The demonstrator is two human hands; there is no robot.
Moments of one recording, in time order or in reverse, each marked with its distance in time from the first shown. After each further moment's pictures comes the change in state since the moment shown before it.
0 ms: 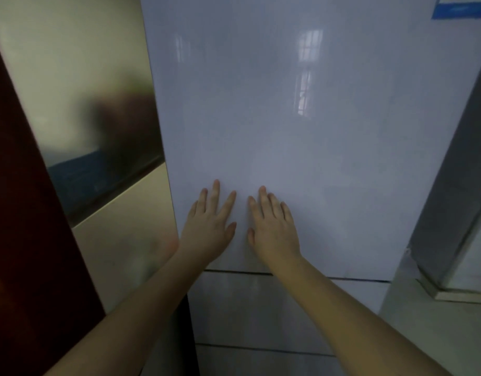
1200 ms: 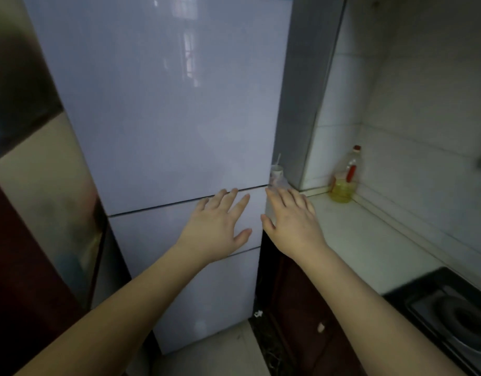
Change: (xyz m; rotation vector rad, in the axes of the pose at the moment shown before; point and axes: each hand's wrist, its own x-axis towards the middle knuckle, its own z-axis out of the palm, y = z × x) left_hand -0.191 0.142 -0.072 -0.160 -0.098 0.611; right_hand -0.274 0.026 -0.162 -0.166 -0.156 0.464
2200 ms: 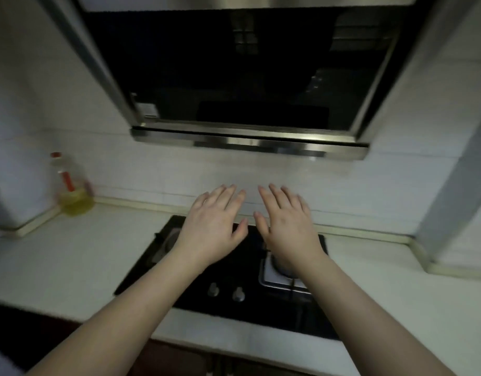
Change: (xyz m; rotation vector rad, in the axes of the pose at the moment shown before) left_hand -0.034 0.559 -0.123 -0.436 0.245 0.902; right_hand -0.443 0.308 -0.233 -0.474 0.260 0.855
